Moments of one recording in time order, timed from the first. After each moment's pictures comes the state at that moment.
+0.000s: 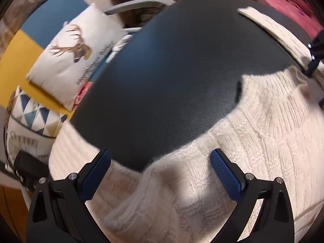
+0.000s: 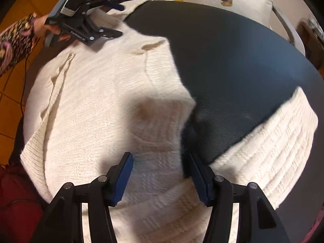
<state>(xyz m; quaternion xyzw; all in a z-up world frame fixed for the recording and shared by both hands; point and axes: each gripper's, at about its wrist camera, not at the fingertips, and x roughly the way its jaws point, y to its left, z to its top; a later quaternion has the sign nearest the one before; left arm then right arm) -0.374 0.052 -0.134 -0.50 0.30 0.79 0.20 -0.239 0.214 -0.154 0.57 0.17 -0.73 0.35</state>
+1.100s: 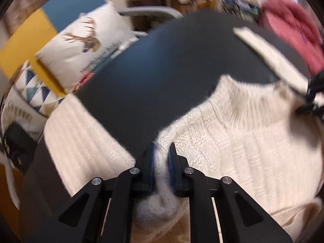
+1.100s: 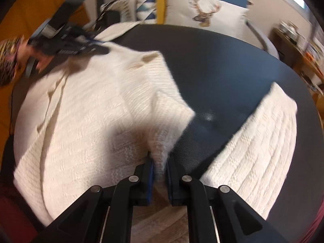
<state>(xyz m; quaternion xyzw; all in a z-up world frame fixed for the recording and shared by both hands) -0.288 0.023 -0.096 -0.48 0.18 0.84 0.19 -0.203 0.207 -0.138 0.50 0.09 -0.82 0.26</state>
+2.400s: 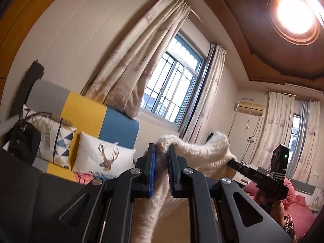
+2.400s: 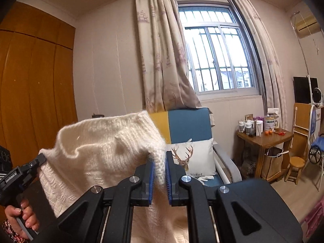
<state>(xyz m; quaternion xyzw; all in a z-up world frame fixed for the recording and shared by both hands) -0.048 -0.061 0.169 0.00 -0.21 0.97 0.14 -0.088 0.238 0.193 0.08 -0.05 -0.97 0.21</state>
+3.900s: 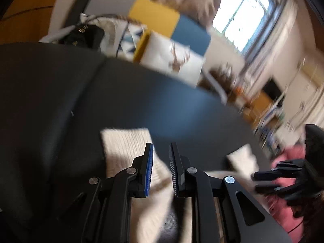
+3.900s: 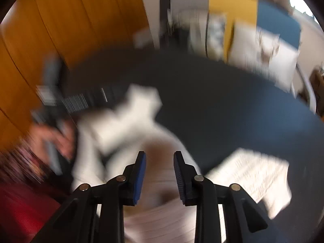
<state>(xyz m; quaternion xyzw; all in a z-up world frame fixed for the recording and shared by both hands) -0.066 -0.101 -0.093 -0.34 -0.23 0.91 -0.01 -0.107 0.094 -0.100 0.50 0.23 -0.75 0.36</state>
